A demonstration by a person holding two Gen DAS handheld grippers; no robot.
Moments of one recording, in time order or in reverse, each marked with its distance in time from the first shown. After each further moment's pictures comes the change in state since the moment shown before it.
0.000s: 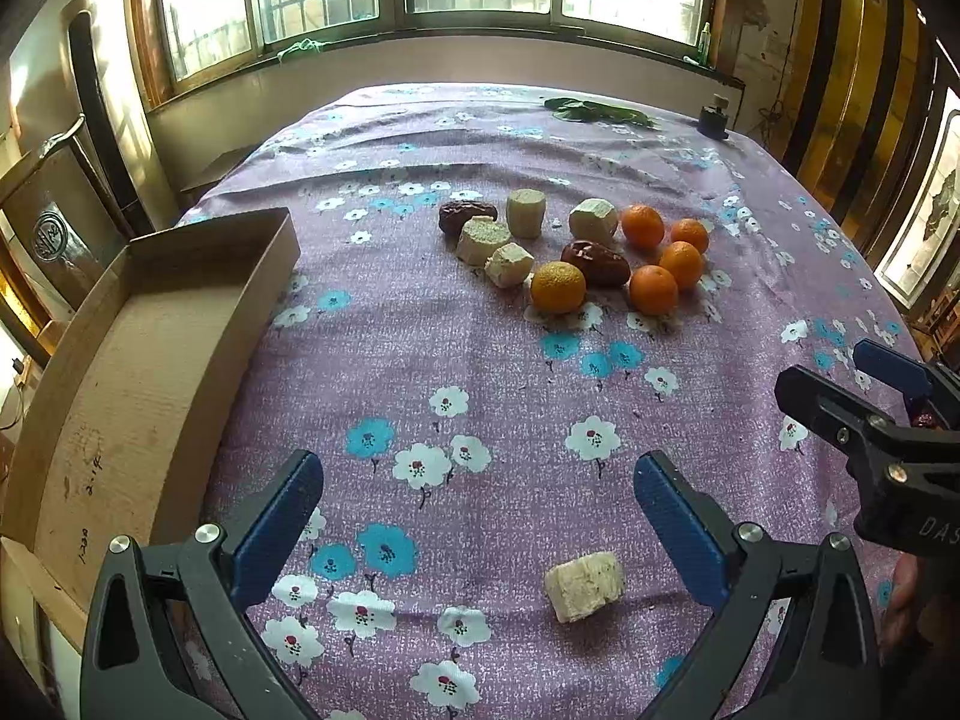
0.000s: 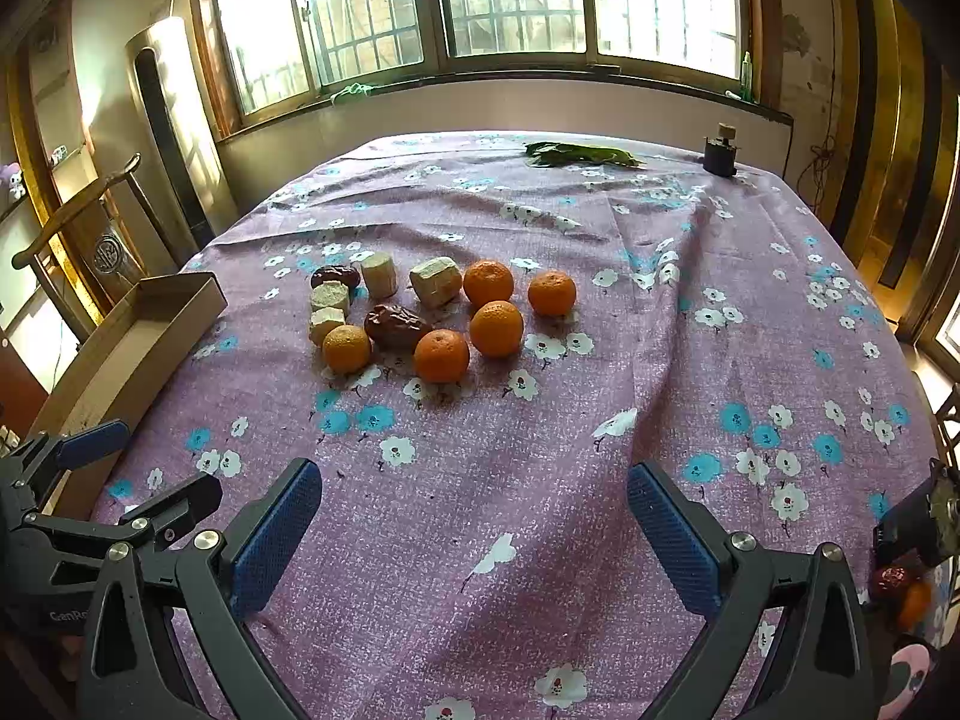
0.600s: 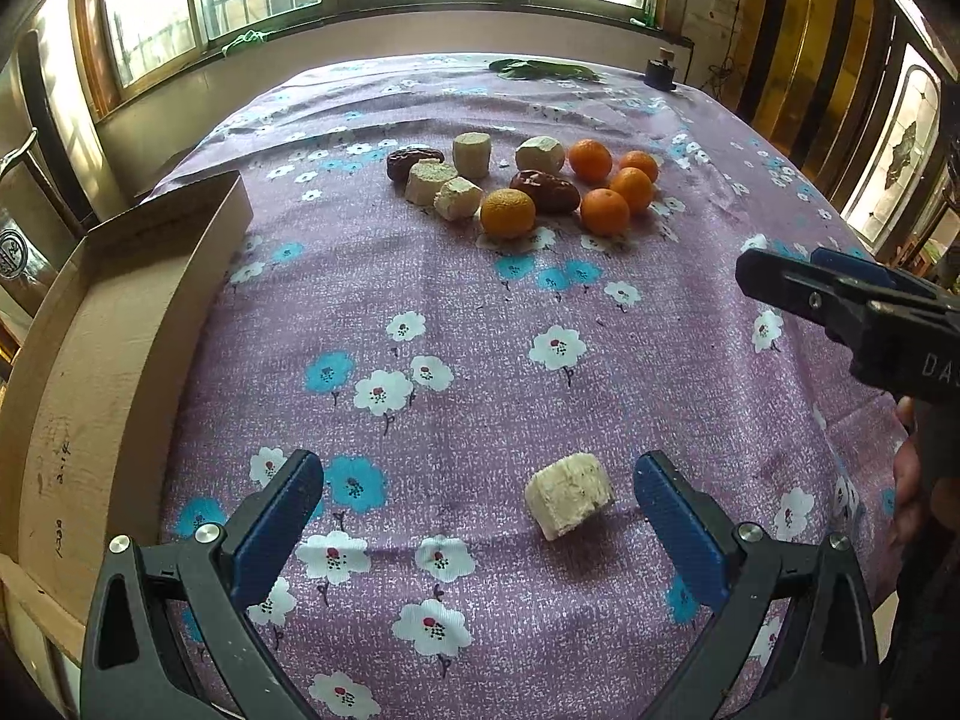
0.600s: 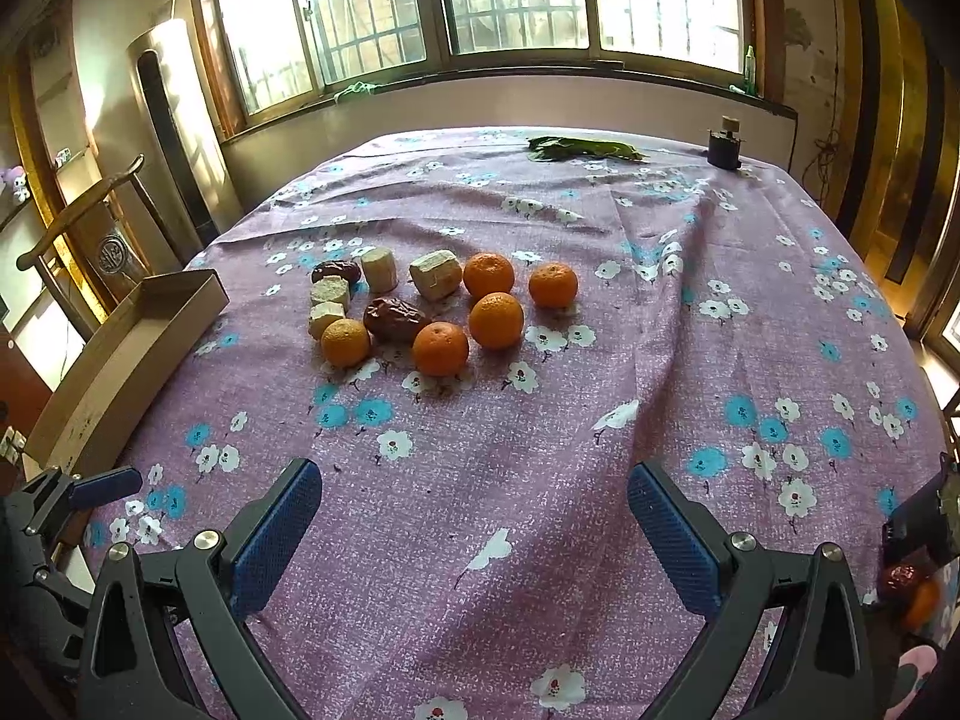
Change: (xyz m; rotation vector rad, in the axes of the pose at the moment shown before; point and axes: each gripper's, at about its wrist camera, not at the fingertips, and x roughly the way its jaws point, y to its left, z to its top) left arm 0.001 -0.007 -0.031 0.102 0.053 -0.077; right arm 0.003 -0.005 -0.004 0.008 0.001 0.028
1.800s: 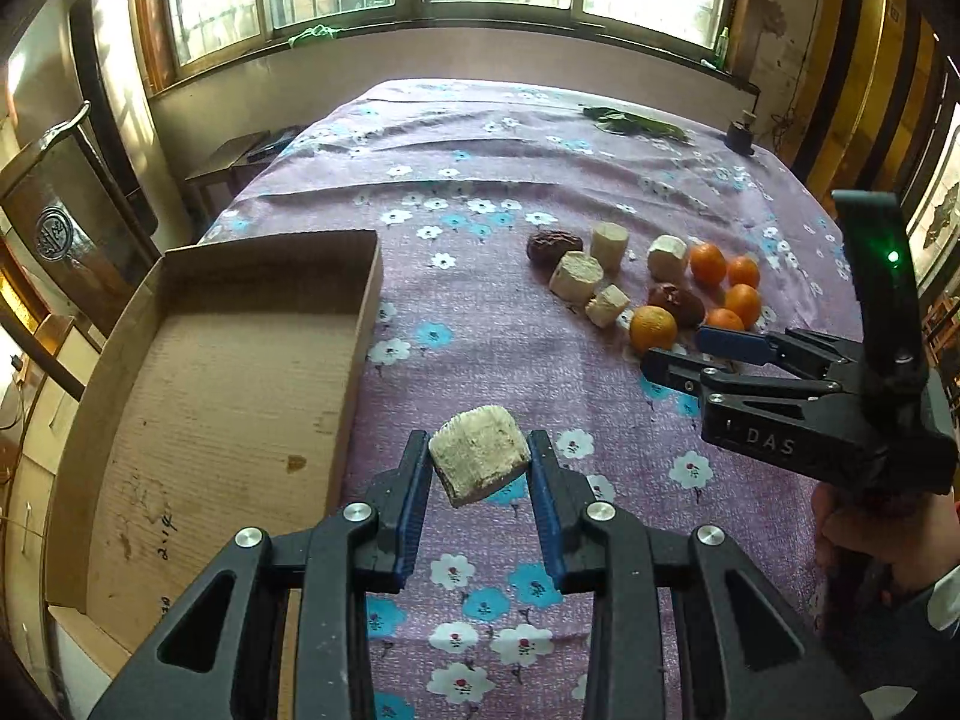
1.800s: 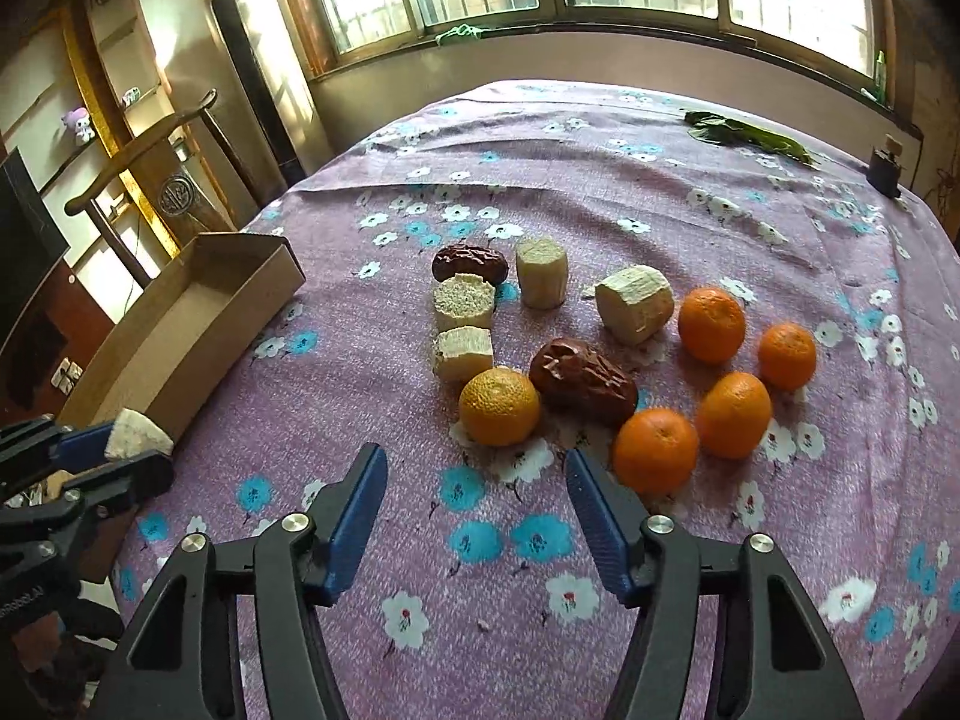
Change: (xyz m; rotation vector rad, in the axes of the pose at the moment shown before) left arm -0.021 0.086 0.058 -0.127 -0.022 0.077; right arm 0.098 0.073 0.053 -0.142 0.139 0.204
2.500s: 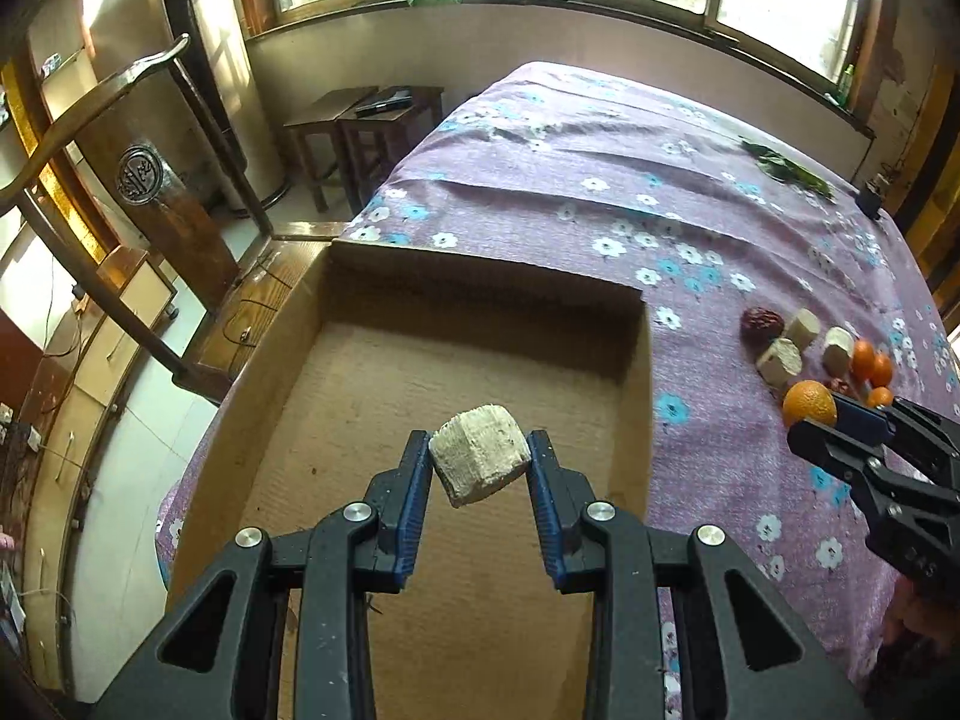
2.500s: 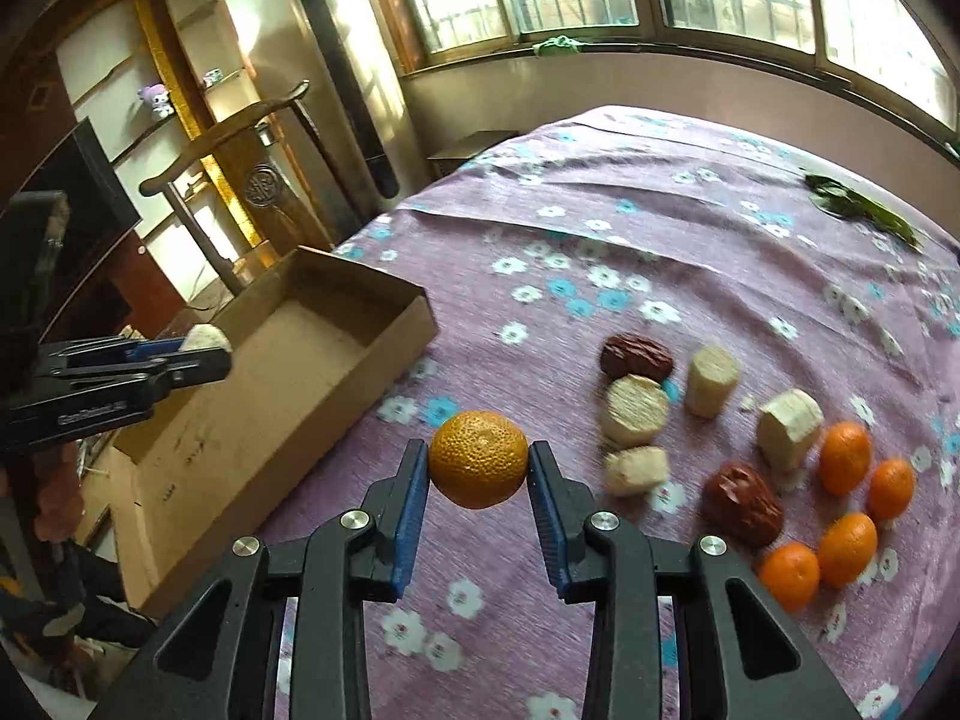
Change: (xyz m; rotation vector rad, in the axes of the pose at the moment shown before) left arm 0.017 0.125 0.047 -0.175 0.083 0.171; right arm 0.008 0.066 0.050 -0.123 -0.021 0.198
